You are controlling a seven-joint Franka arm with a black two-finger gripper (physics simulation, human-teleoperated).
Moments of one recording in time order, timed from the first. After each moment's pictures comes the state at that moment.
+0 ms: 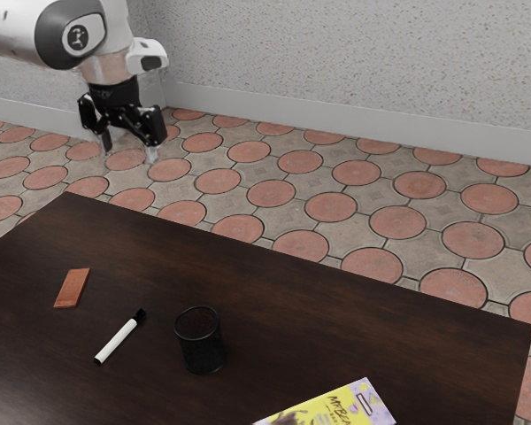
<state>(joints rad) -0.05 -0.06 0.06 -1.69 0.12 1.69 -0.13</state>
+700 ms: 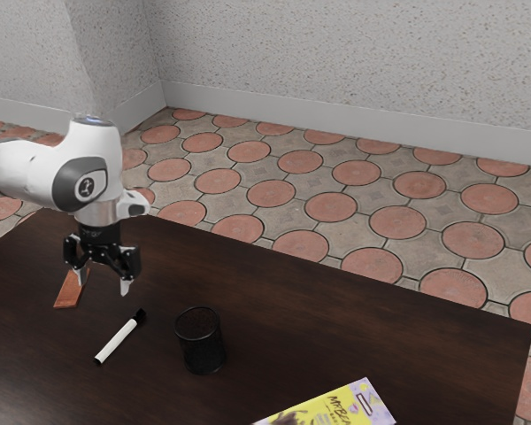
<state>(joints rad) 0.10 0.03 0.07 -2.23 0.11 2.02 -0.14</state>
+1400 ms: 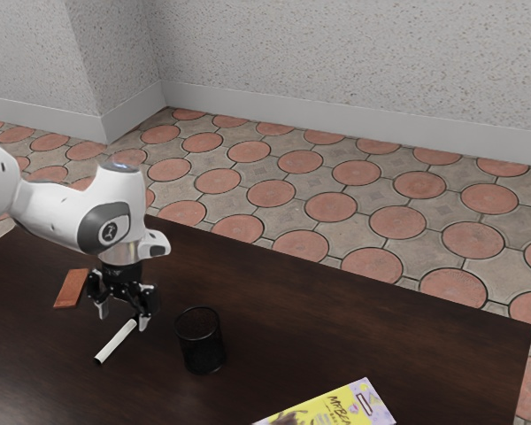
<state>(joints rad) 0.06 0.16 0.07 -2.30 0.11 2.19 -0.13</state>
